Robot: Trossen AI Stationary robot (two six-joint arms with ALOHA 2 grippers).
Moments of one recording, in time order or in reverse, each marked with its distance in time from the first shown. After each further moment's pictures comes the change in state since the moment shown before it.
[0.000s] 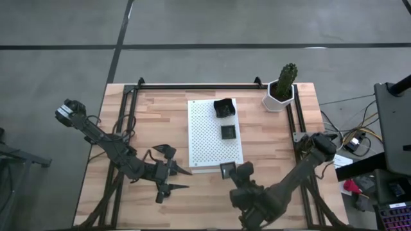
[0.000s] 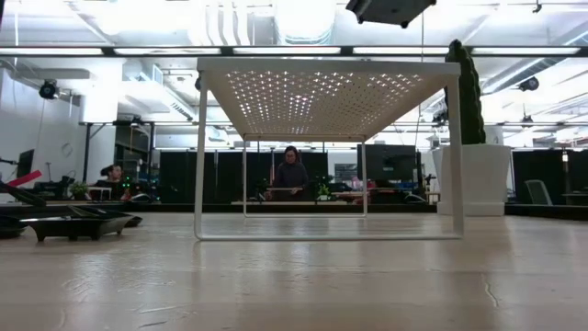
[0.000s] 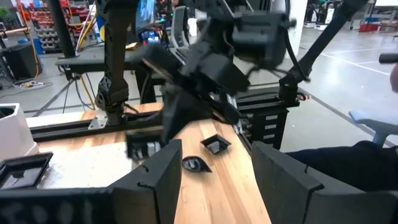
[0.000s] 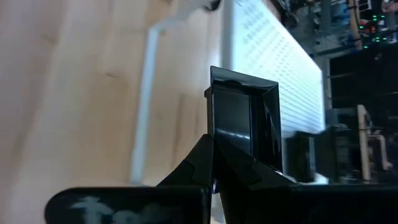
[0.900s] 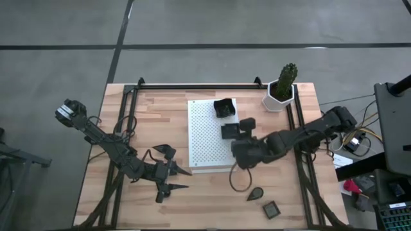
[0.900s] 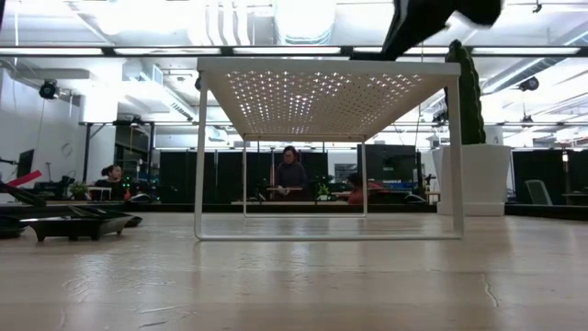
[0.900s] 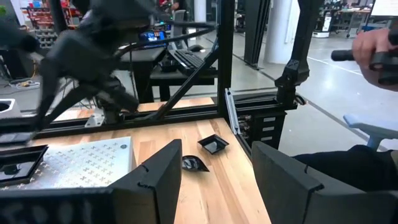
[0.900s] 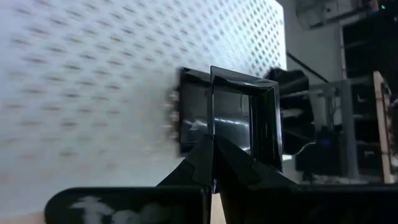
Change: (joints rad) left arm 0.000 0.000 -0.059 0.083 0.004 -0.014; right arm -0.381 -0.437 -0.437 0.329 -0.123 -0.395
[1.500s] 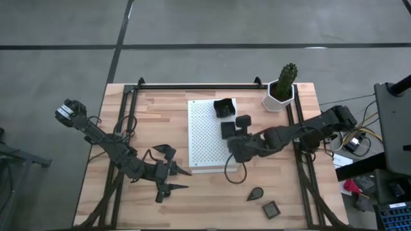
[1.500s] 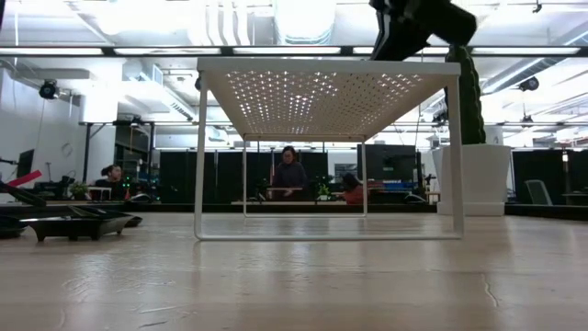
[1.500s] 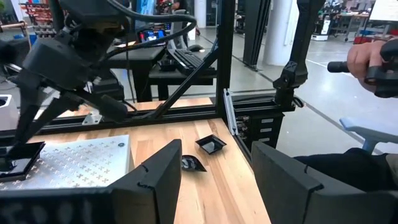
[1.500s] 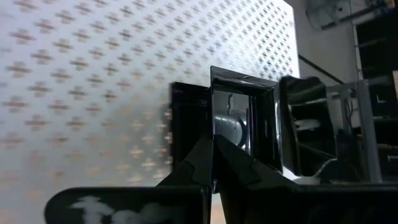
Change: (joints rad) left arm -0.001 0.000 -0.002 0.003 0.002 -0.023; right arm -0.070 -0.008 -0.059 0.149 -0.075 -0.074
